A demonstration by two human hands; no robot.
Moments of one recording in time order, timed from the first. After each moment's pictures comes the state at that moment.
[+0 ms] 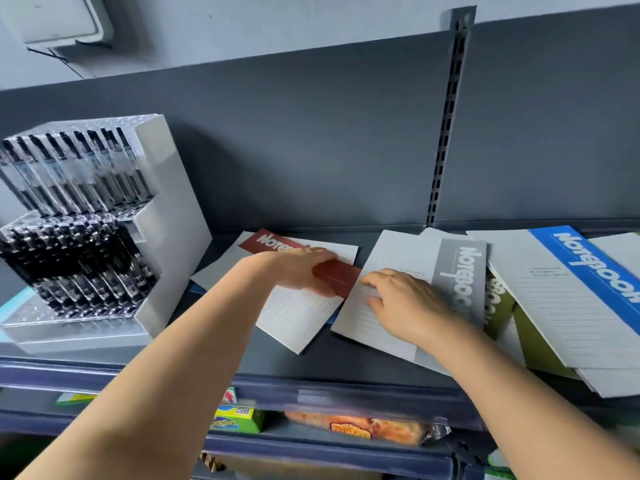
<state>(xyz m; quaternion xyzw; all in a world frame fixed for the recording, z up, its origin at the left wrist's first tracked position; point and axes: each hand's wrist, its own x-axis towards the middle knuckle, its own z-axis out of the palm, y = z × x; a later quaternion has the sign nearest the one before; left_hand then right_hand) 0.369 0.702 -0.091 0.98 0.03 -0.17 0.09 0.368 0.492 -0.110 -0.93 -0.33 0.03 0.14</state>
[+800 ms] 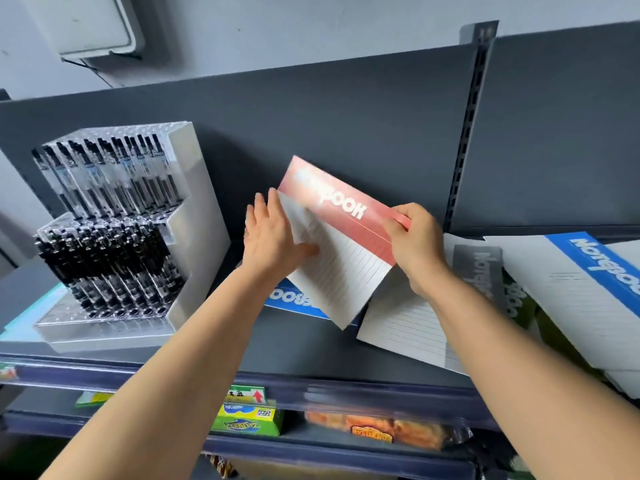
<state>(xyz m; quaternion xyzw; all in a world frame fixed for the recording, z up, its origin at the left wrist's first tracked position) 0.334 0.726 -0.066 0.94 0.21 0.21 0.18 0.403 0.542 -0.079 -0.77 -0.11 -0.09 0.62</state>
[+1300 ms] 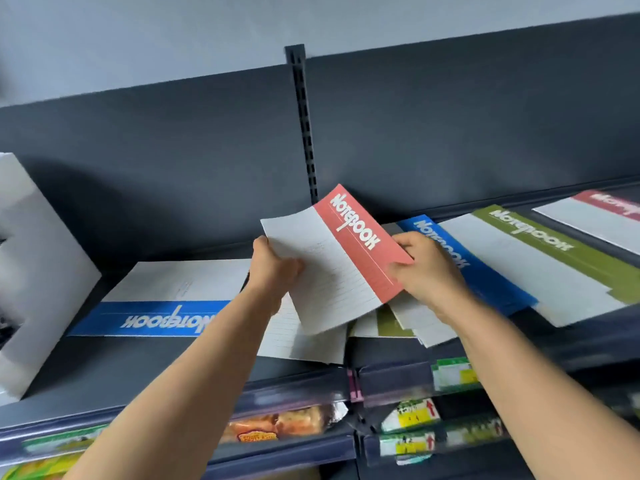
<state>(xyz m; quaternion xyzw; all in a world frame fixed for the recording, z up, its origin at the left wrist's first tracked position) 0.386 0.532 -0.093 0.76 0.20 0.14 0.60 0.394 0.321 -0.093 -0.89 -0.05 -0.06 0.46</state>
